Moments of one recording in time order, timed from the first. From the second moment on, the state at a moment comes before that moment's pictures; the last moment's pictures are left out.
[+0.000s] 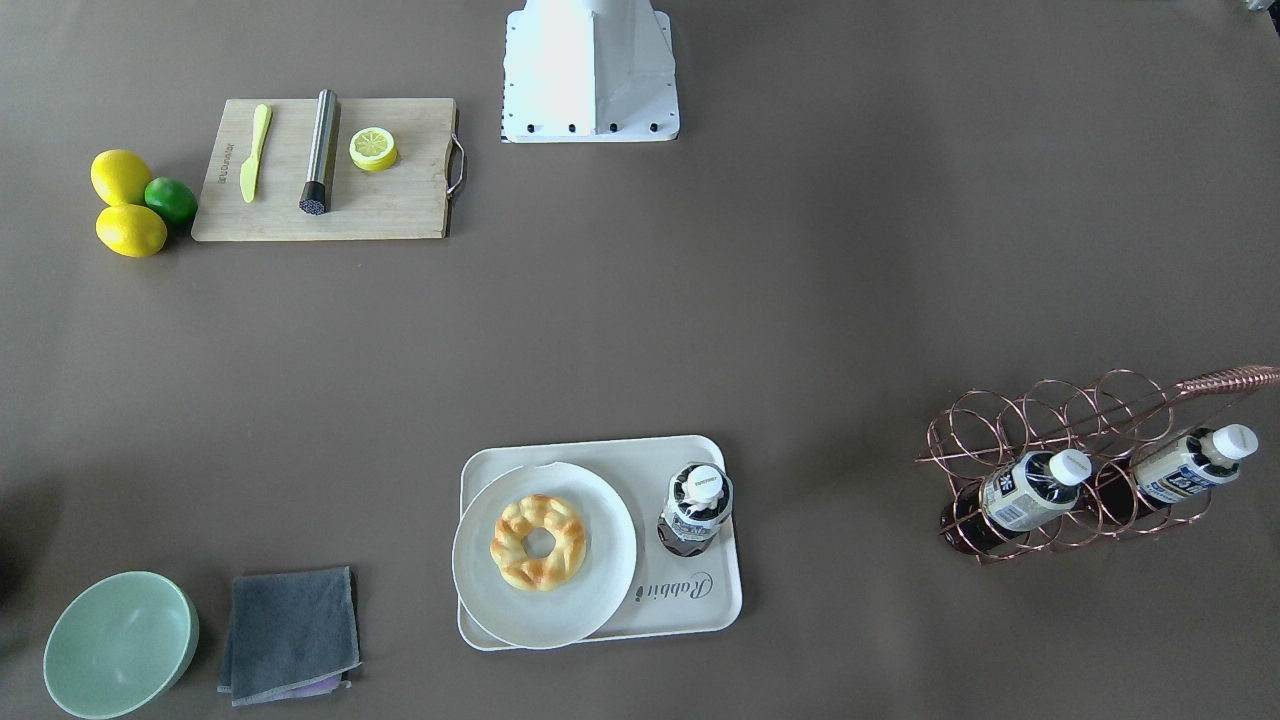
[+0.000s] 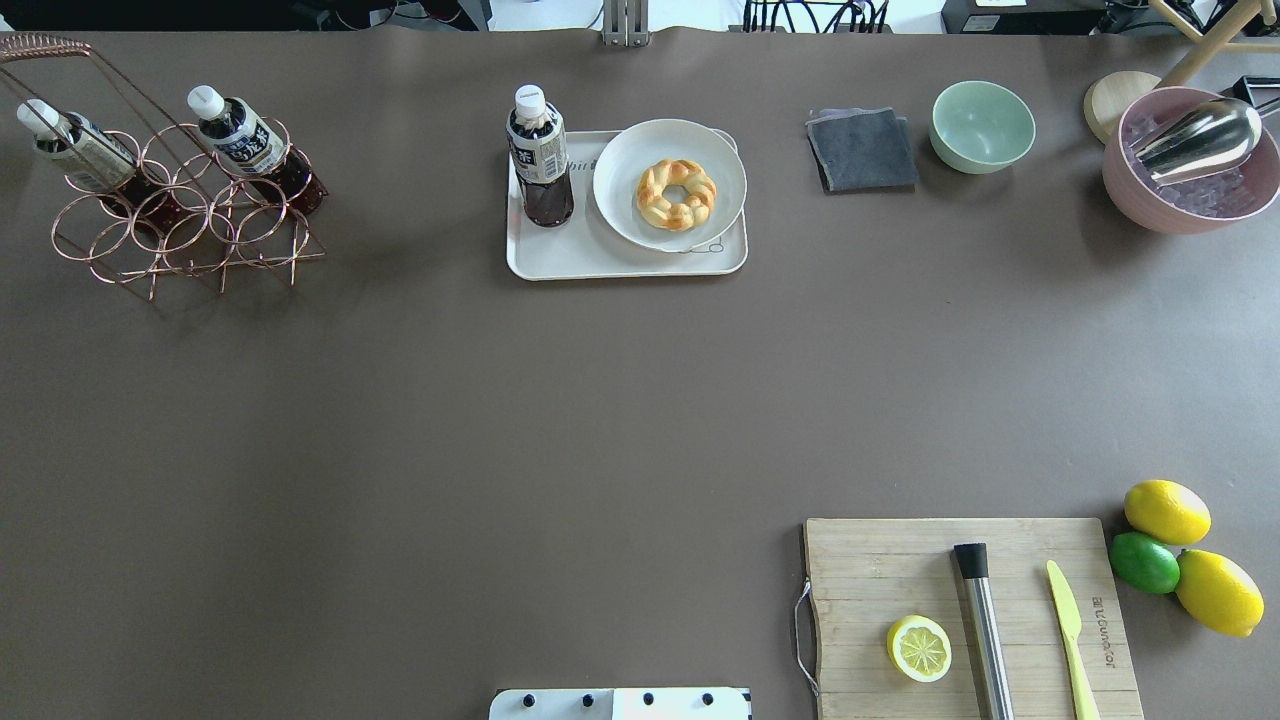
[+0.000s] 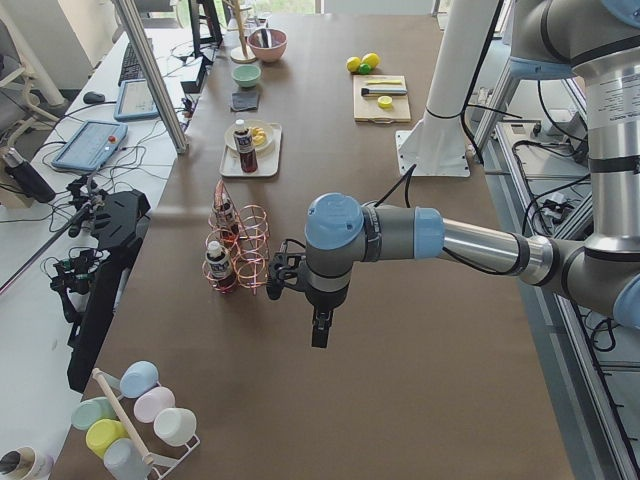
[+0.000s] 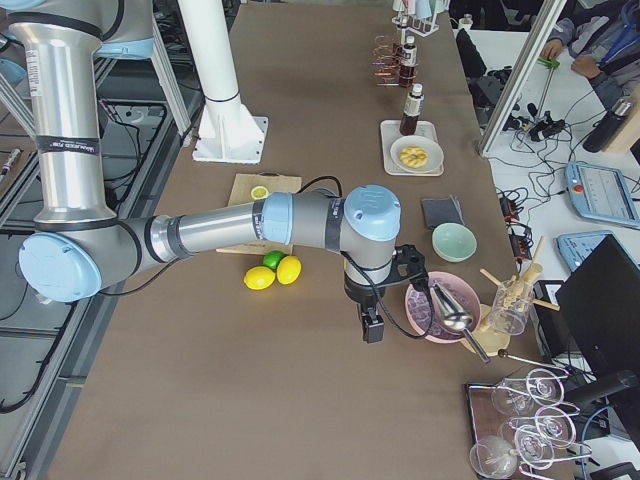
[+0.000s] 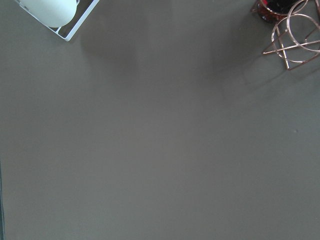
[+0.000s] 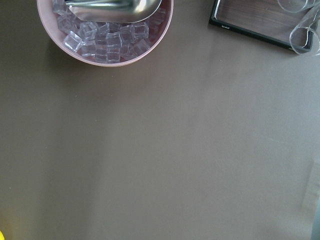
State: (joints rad) left arm -1.72 -1.36 -1.98 -1.34 -2.30 0.23; right arm 1.72 -1.54 1.78 -1.87 2.24 -0.40
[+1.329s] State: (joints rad) left arm -1.72 -1.30 -1.92 -1.44 -2.23 0.23; right arm 1.64 -1.55 1.69 -1.86 2.32 -0.40
